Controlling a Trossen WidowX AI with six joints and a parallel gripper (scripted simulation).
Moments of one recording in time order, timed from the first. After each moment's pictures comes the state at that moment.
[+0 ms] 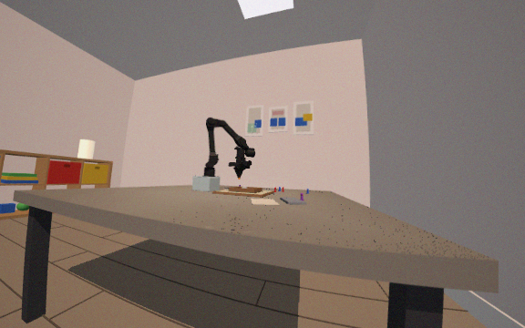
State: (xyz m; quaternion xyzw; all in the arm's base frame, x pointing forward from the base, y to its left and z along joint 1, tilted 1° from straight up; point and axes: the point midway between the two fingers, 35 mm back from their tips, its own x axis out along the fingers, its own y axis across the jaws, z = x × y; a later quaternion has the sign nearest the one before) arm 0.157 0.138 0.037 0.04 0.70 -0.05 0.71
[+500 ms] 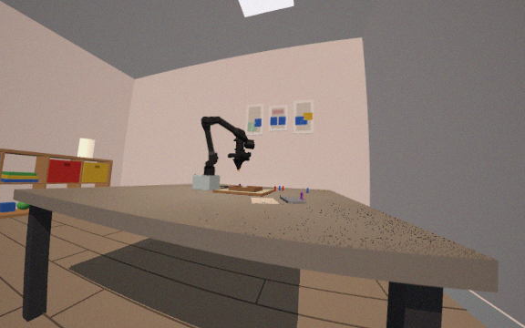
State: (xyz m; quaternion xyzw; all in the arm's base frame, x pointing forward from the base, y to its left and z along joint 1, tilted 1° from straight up) arm 0.153 0.129 0.089 0.04 0.70 -0.05 0.71
